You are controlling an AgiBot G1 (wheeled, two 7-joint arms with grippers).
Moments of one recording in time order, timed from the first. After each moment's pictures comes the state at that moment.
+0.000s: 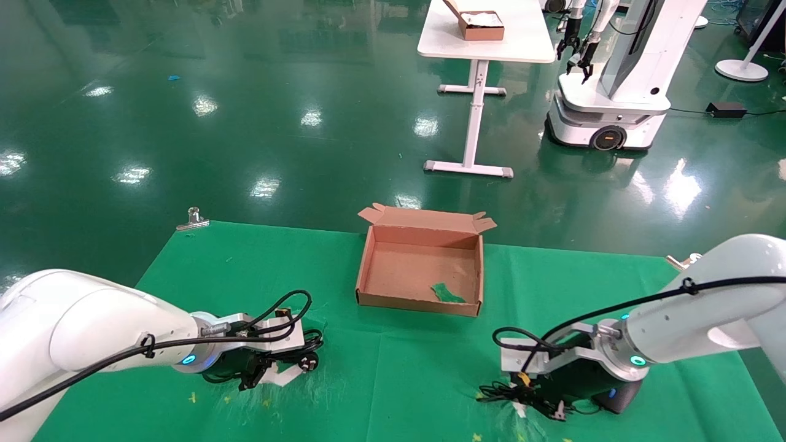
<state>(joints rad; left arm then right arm) -1.48 1.15 0.86 -0.95 2.35 1.17 -0.58 1.60 -1.17 -0.79 0.46 -1.96 -1.27 0.01</state>
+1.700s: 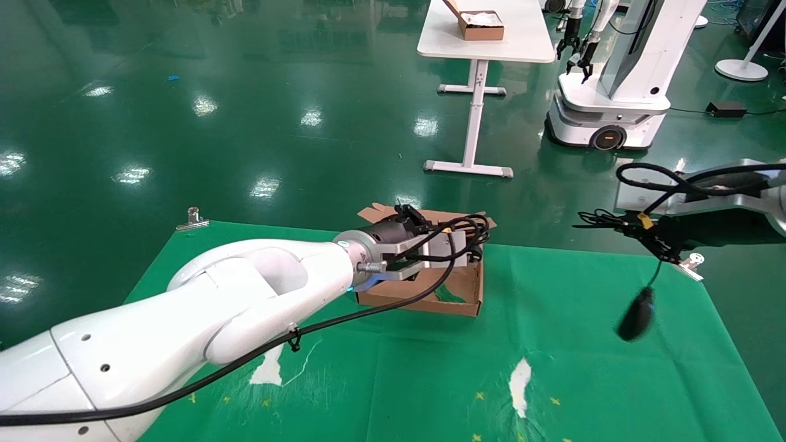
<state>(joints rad) -1.66 1.38 1.33 -0.91 2.33 0.49 -0.78 1.75 -0.81 -0.72 1.15 -2.08 -1.30 0.41</state>
